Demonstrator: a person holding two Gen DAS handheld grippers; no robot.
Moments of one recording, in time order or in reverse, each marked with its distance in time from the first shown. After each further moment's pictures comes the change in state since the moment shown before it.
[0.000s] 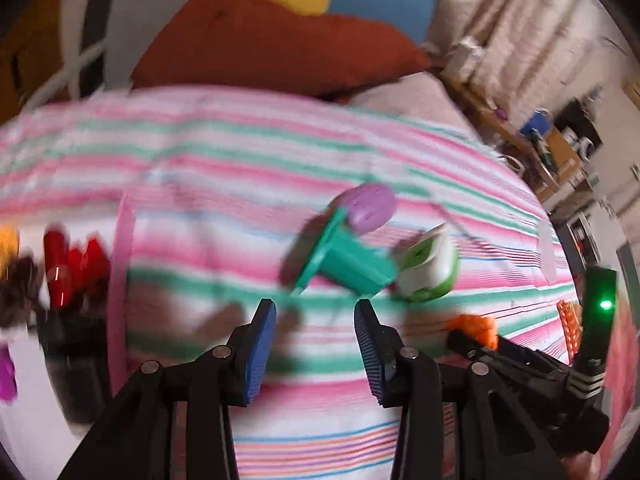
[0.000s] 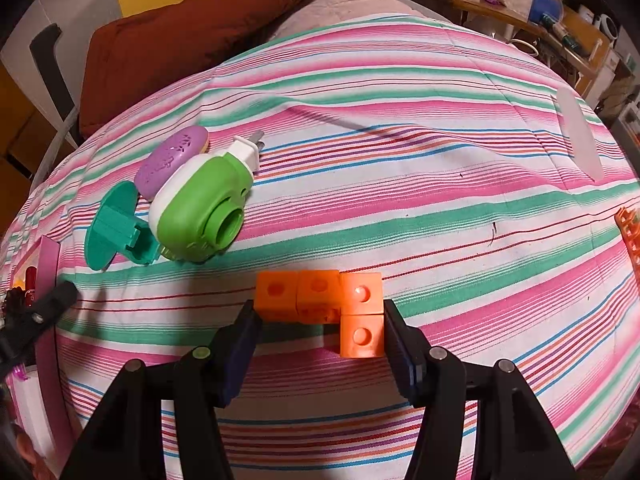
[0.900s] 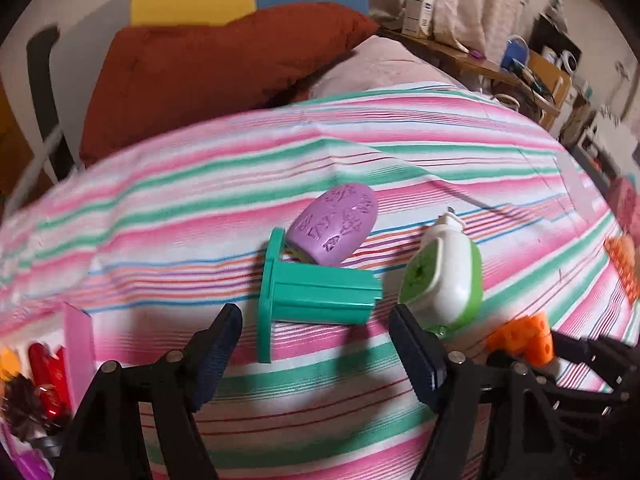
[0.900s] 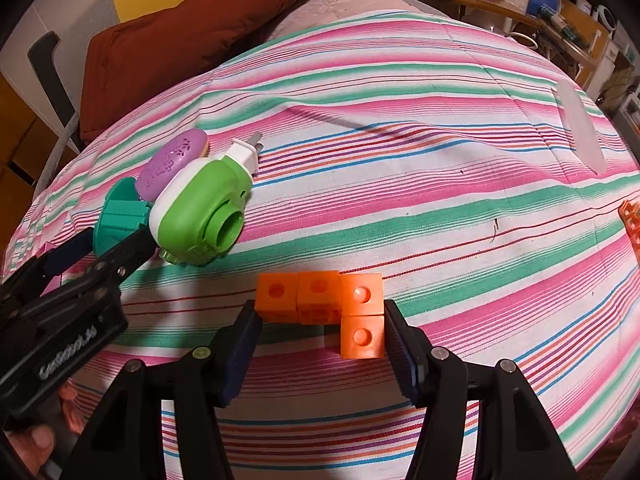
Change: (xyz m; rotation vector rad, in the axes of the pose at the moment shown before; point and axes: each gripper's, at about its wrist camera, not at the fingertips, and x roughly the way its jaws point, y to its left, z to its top) left arm 0.058 -0.040 0.021 0.243 0.017 0.098; right arm -0.001 -0.002 0.002 0.030 0.008 0.020
